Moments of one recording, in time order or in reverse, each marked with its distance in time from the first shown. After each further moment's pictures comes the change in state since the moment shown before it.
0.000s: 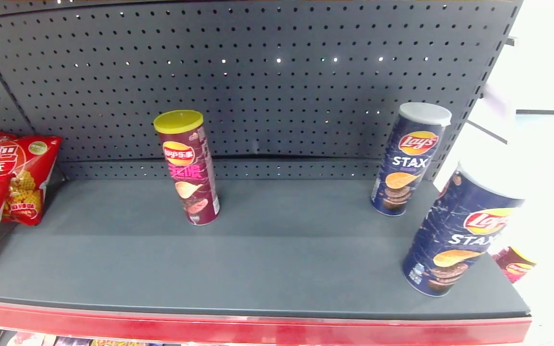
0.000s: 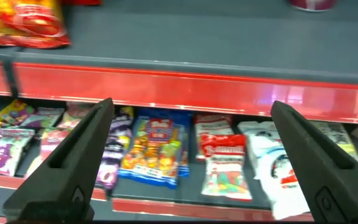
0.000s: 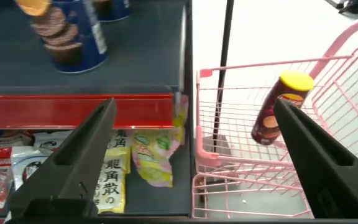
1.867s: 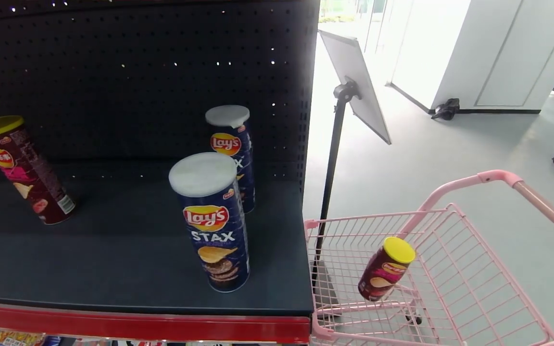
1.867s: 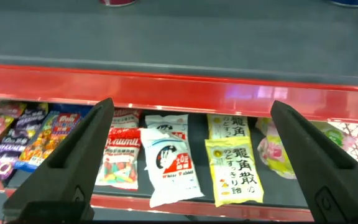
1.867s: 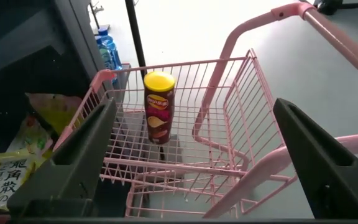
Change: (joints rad) left arm 0.000 0.000 0.000 0.000 0.000 -0.001; right arm 0.001 0.000 0.000 0.000 0.000 0.000
